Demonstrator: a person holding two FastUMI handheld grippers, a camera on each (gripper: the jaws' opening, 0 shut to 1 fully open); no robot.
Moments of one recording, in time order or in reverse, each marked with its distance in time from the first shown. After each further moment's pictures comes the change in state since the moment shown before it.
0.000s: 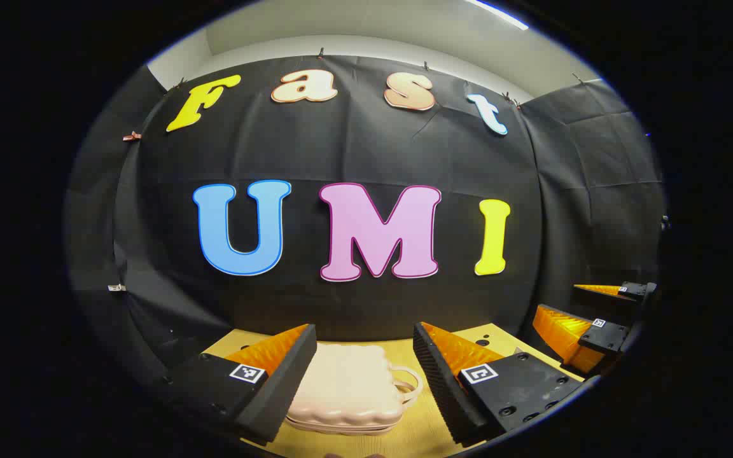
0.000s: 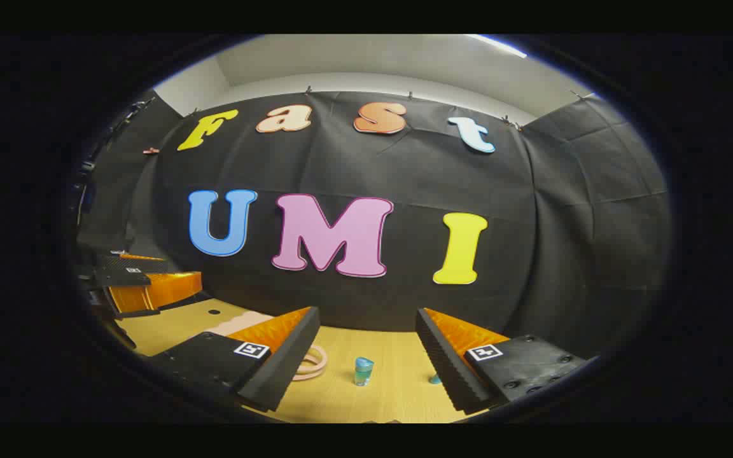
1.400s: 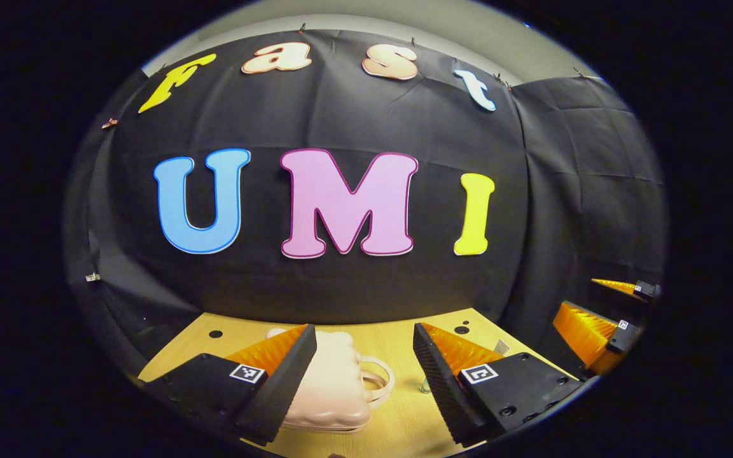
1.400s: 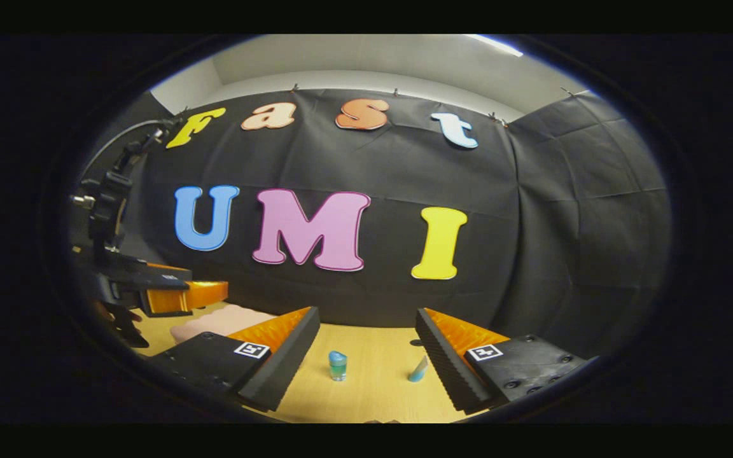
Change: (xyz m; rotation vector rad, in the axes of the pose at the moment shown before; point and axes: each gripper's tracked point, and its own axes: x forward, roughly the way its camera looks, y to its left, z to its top) left arm 0.073 -0.065 -0.047 -0.007 0.166 -0.103; right arm -0.005 -0.057 -0.016 -0.026 0.018 -0.063
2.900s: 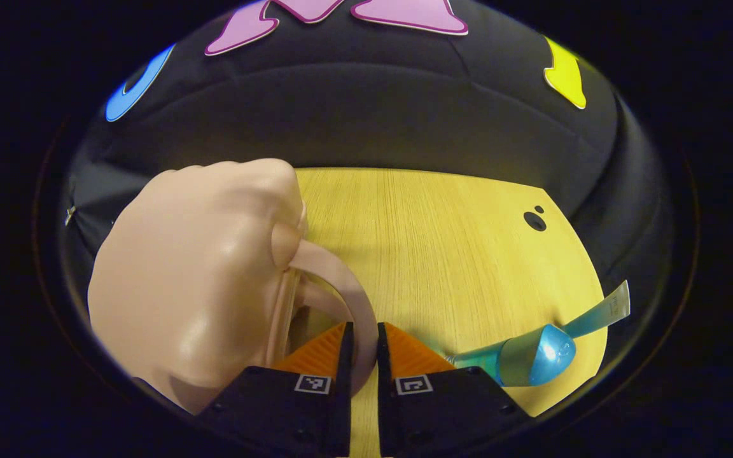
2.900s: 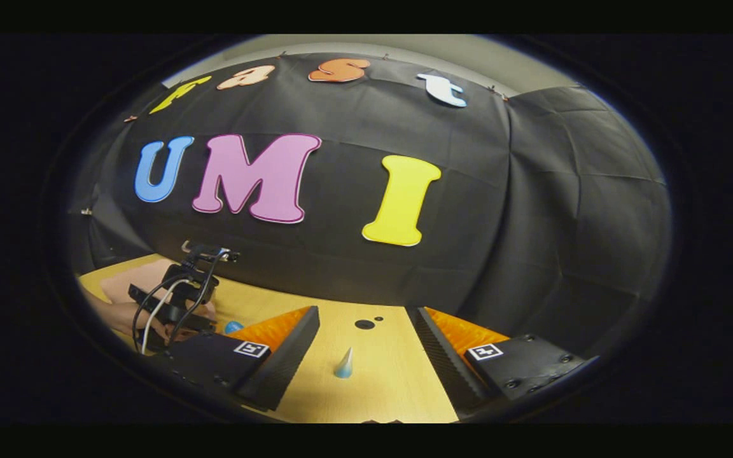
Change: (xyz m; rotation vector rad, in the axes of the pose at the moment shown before) left arm 0.209 -0.035 -0.256 -0.090 0.692 0.158; right arm 0.083 -0.120 -0.095 -0.076 0.189 -0.071
